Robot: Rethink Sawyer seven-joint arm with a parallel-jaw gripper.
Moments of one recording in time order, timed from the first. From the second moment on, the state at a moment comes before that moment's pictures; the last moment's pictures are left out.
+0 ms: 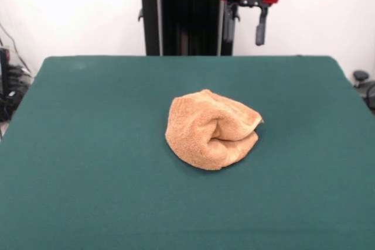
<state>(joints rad) -0.06 -0.88 -0.07 2.21 -0.14 -0.43 1.59</state>
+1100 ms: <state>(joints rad) -0.04 -0.69 -0.06 2.22 -0.13 -0.71 1.66</state>
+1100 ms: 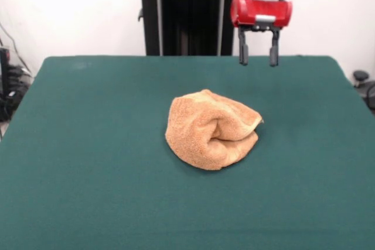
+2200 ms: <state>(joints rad) -0.04 -0.47 -0.06 2.22 -0.11 -0.93 1.66</state>
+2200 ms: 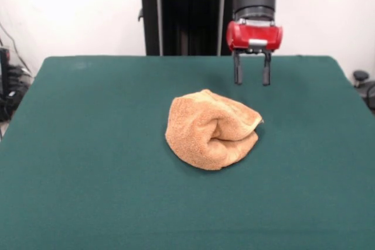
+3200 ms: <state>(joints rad) -0.05 -0.33 -0.06 2.22 -0.11 -1.15 1.66</state>
